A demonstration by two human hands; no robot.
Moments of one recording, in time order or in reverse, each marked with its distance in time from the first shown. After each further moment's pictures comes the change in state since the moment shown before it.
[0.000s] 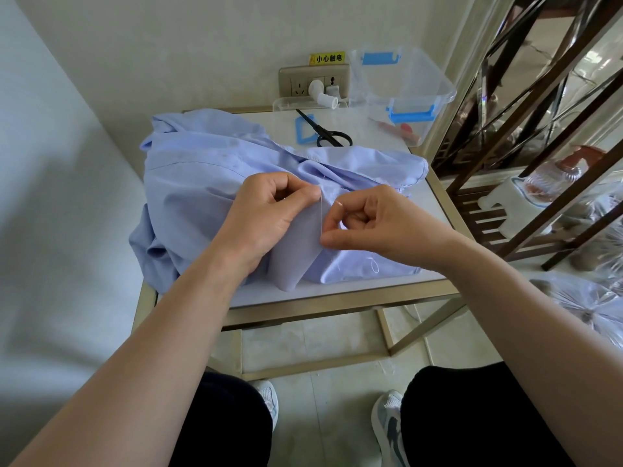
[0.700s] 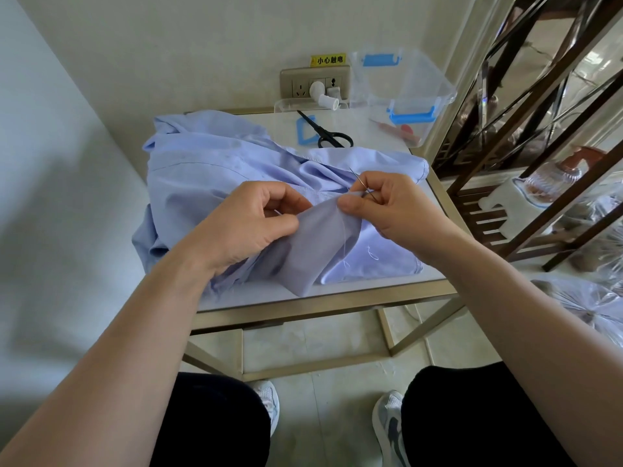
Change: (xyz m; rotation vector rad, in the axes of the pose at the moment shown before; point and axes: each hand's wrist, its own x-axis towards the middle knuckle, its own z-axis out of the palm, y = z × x) left_hand -0.009 0.003 -0.029 0.164 -0.252 -0.012; right_hand 0.009 0.013 -0.003 0.121 0.288 0.108
